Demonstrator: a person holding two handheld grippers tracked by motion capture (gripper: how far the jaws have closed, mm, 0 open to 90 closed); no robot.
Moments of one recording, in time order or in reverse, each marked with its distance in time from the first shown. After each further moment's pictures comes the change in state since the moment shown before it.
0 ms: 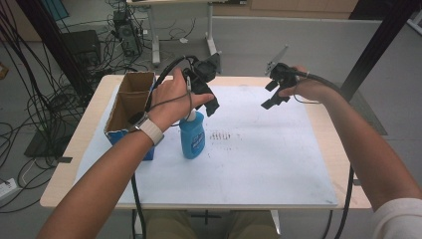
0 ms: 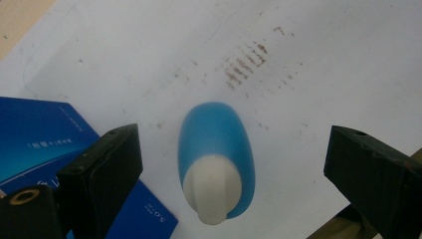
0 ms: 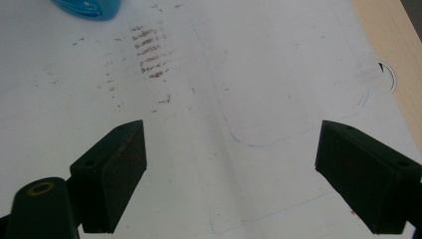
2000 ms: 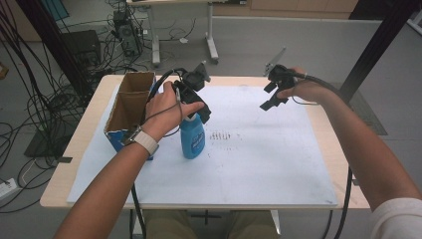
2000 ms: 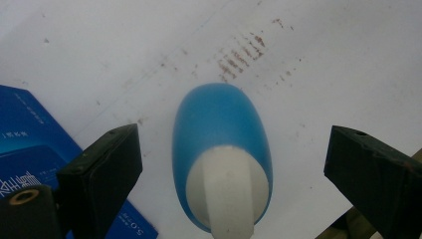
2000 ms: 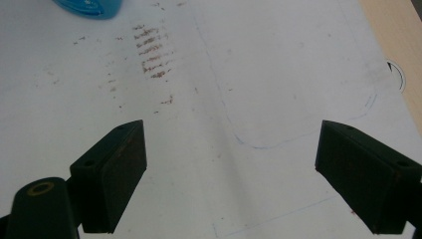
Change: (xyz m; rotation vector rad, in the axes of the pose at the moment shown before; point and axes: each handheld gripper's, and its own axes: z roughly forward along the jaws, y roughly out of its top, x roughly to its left) left arm 0.017 -0.022 0.031 -0.027 -0.094 -0.052; right arm 0.001 0.001 0.006 0.003 0.010 0.002
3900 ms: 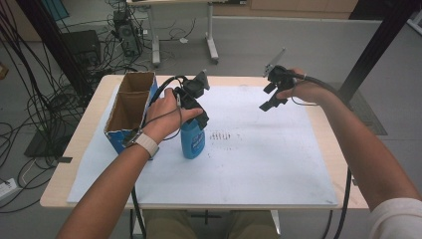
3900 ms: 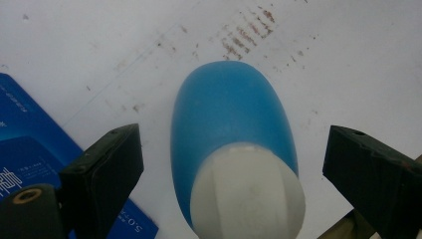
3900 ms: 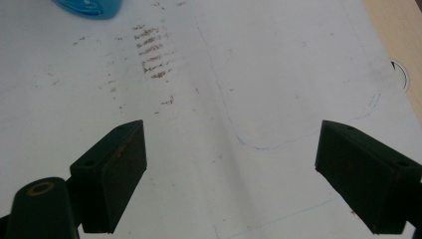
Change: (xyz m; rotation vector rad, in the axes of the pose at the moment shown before) left arm 0.005 -0.002 0.022 0.067 -0.002 0.001; right arm 0.000 -0.001 0.003 -0.002 0.004 0.003
